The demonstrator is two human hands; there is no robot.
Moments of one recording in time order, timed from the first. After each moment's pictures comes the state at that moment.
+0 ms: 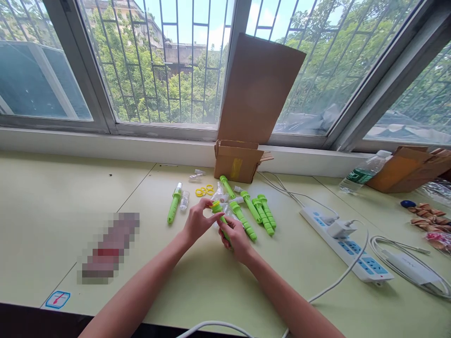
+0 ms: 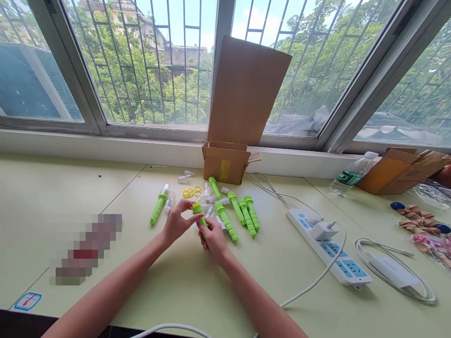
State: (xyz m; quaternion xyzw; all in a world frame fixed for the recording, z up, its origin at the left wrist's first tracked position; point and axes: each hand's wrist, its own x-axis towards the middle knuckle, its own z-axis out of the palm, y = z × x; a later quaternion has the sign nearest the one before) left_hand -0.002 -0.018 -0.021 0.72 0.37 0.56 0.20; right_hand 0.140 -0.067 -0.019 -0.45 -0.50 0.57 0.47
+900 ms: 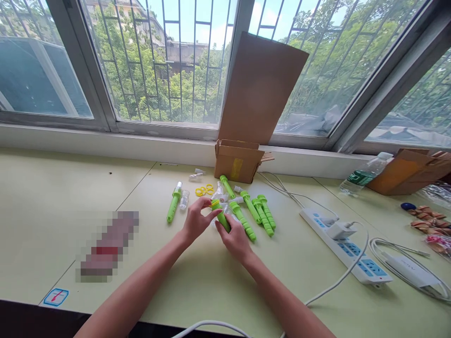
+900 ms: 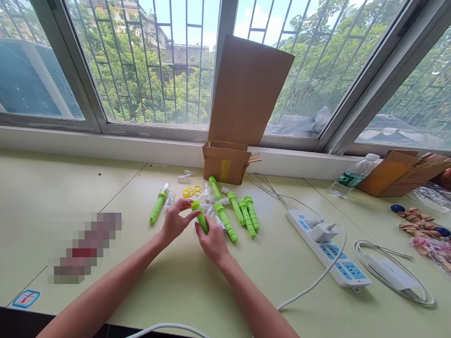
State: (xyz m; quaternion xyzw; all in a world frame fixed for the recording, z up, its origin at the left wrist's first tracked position) left_hand 0.000 -0.018 -0.017 0.69 0.35 0.60 0.21; right_hand 0.142 -0.069 -0.013 -0.51 -0.62 0.37 0.47
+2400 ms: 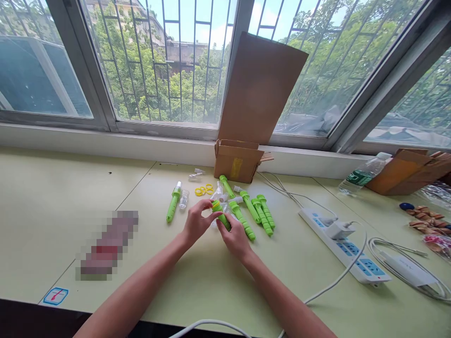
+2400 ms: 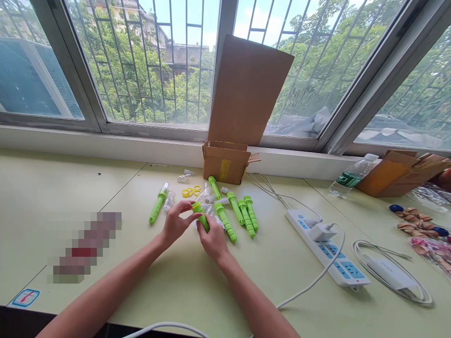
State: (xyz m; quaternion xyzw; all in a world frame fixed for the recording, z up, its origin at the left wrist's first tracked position) left_hand 0.004 -0.022 -0.020 0.69 0.34 0.60 0.21; right_hand 0.147 -0.064 -0.017 -0.51 -0.69 0.25 0.45
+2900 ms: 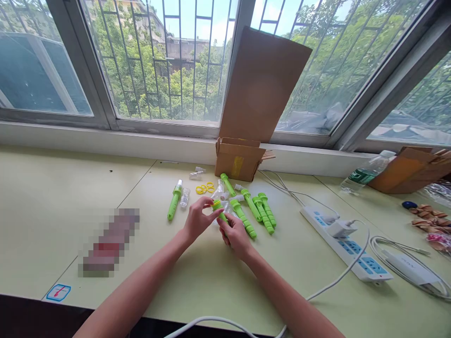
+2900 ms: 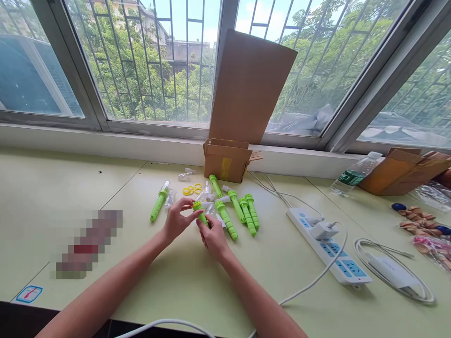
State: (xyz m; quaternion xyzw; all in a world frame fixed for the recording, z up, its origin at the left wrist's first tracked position) left_hand 0.003 -0.020 -0.018 0.69 0.35 0.60 0.22; right_hand 0.141 -0.067 -0.021 -0.46 -0.55 0.51 0.47
